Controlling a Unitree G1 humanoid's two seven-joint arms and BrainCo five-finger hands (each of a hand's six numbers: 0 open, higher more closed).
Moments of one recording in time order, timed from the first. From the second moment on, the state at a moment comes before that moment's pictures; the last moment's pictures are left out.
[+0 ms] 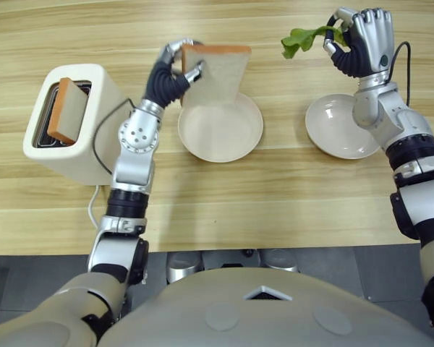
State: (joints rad) left arm -0.31 0.17 -0.05 0.18 0.07 -0.12 -0.18; right arm -0.80 -0.62 0.43 0.93 -0.77 -0.53 -0.82
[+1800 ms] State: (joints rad) left arm -0.30 0.07 -0.05 0.38 -0.03 0.06 -0.25; right arm -0.77 -0.56 0.43 0.89 -0.82 -0.54 -0.83
